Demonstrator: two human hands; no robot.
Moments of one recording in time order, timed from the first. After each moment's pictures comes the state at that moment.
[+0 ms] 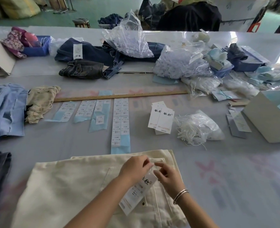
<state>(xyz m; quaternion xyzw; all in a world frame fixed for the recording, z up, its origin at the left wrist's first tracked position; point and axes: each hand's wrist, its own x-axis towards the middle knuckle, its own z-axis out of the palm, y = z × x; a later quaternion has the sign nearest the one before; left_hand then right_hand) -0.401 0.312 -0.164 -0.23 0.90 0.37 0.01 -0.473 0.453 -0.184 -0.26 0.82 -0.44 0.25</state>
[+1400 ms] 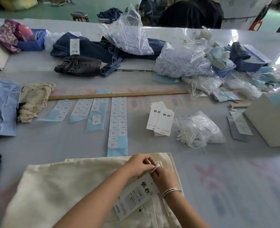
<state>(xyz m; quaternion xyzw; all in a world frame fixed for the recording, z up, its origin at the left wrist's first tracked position) -0.441 0.291 -0.198 -0.22 0.80 0.55 0.09 -0.494 0.428 -0.199 -0.30 0.92 -0.16 0.20</state>
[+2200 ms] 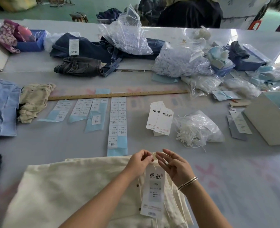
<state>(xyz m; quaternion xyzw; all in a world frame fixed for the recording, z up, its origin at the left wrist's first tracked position) -0.437 0.309 -0.190 -0.28 0.71 0.65 -0.05 -0.524 0.443 -0.157 0.09 0.45 -0.77 0.44</state>
